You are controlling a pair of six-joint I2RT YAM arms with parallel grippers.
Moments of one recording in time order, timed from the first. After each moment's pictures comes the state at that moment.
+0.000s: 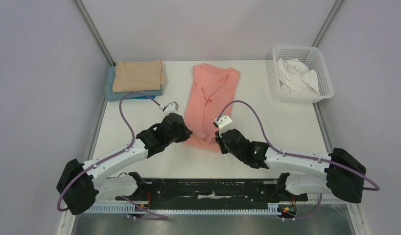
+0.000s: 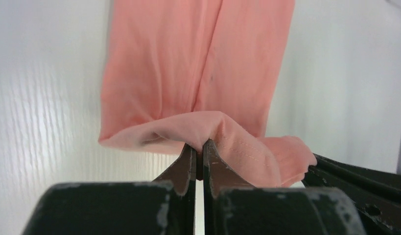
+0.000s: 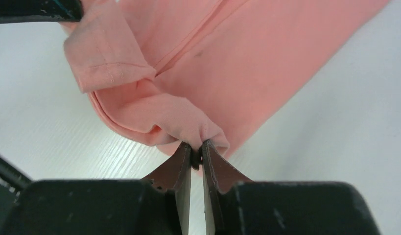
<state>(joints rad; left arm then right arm) -0.80 1.05 0.65 -0.31 -0.22 -0.90 1.10 1.19 0.59 -0.02 0.40 0.30</state>
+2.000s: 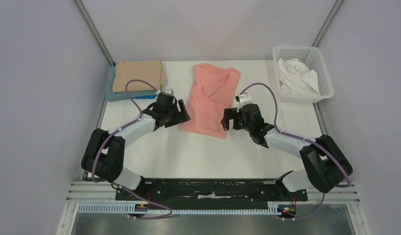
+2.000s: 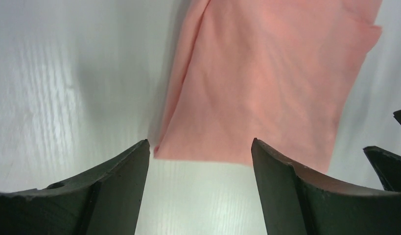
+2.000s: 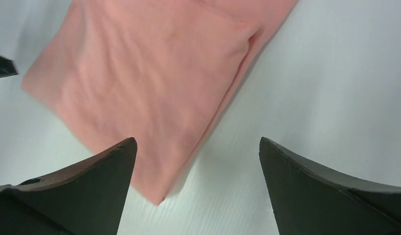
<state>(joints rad) -0.41 1.54 0.90 -0.20 0.05 -0.63 0.55 1.45 0.66 0.24 0.09 0.27</state>
